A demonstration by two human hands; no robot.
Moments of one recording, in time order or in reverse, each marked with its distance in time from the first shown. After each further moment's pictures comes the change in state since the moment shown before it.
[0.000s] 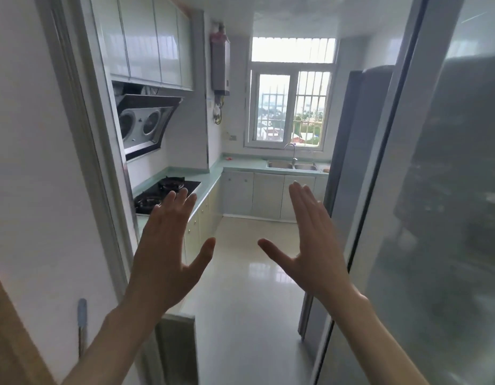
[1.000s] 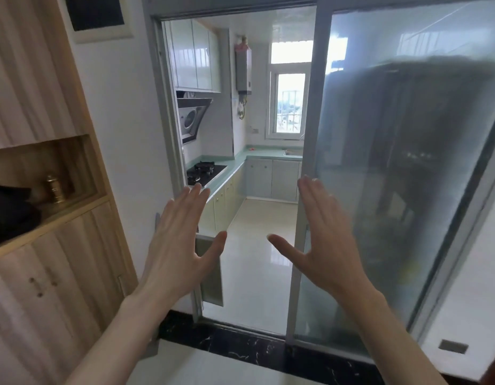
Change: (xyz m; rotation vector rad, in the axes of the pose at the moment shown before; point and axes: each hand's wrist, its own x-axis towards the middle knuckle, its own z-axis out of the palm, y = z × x) left_hand -0.335 0.324 -0.321 0.016 -0.104 -0.098; right_hand -0.402 -0.119 -0.345 0.035 0.001 -0.077
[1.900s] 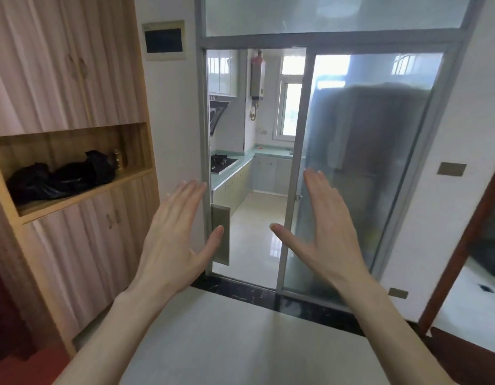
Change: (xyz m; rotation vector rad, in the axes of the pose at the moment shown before) left_hand -0.359 0.199 -0.288 0.066 0.120 0.022; right_hand -0.322 -0.204 -0.290 0.070 0.061 -0.081
